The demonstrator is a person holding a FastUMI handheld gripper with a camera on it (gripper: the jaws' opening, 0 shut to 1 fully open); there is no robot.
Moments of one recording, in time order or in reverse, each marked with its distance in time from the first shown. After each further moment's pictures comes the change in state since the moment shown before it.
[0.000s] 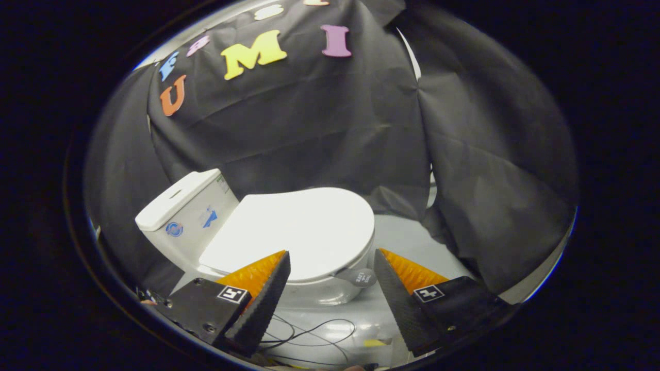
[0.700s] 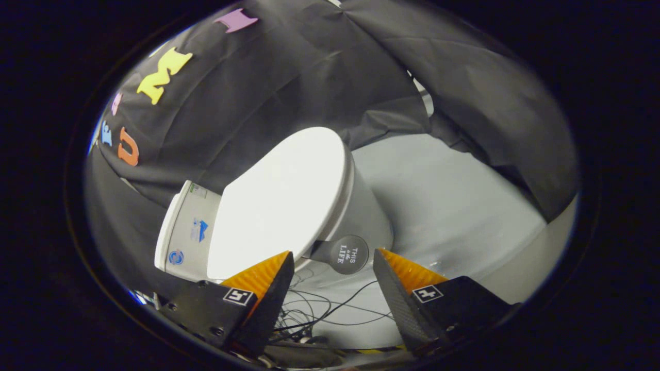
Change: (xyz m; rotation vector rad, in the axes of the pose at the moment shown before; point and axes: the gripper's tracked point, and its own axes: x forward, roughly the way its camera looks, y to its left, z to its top) arm 0.082 -0.044 -0.058 0.428 0.307 0.107
